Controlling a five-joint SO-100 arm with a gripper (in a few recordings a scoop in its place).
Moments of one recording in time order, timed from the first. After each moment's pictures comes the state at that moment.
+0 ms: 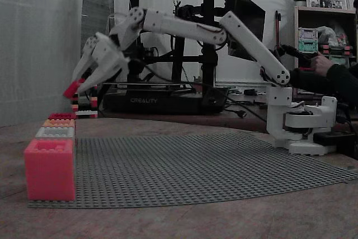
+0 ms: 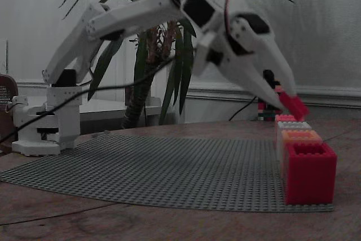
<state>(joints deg) 16.8 39.9 23.8 62.9 6.2</state>
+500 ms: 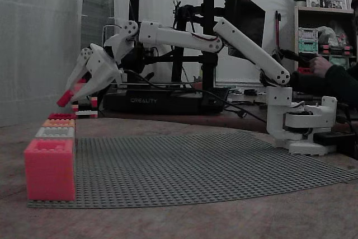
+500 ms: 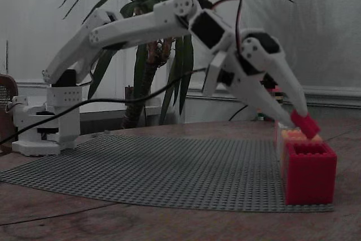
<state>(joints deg) 16.9 34.6 22.5 58.9 3.7</state>
